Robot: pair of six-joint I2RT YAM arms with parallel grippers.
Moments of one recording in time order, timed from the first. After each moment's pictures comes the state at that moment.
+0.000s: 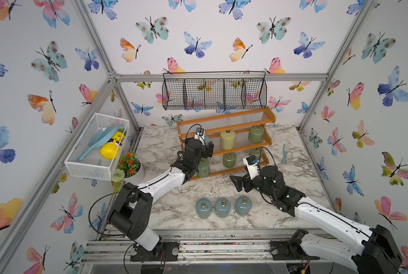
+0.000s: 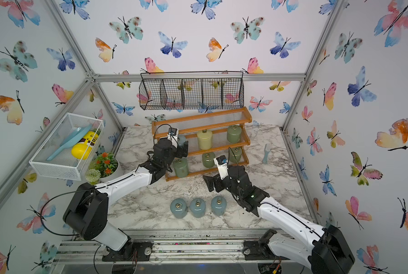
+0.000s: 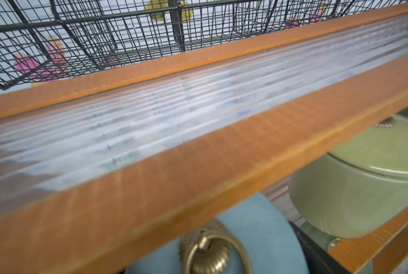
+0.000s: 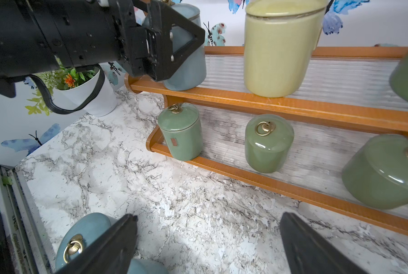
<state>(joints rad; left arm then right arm) -0.57 1.58 1.04 0.27 -0.33 -0.03 0.74 1.07 0.65 0.02 -0.02 0.16</state>
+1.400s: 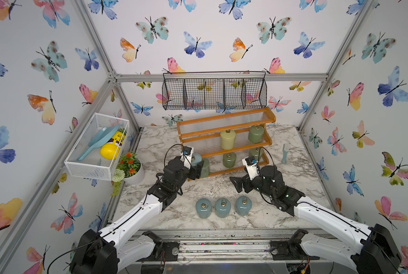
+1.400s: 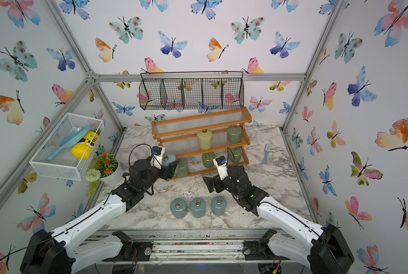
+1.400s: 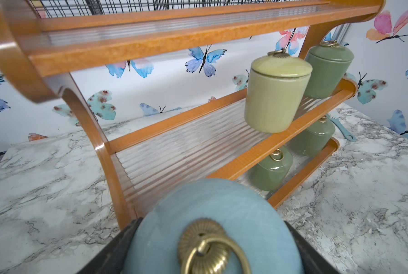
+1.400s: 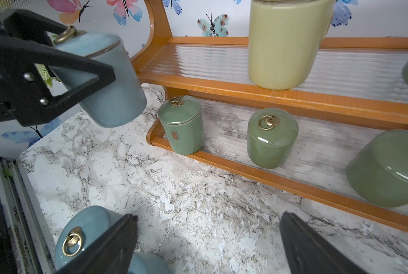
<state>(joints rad) -0.55 1.06 0.65 0.11 -0.12 -0.08 0.73 1.08 0.65 0.01 -0.05 0.15</state>
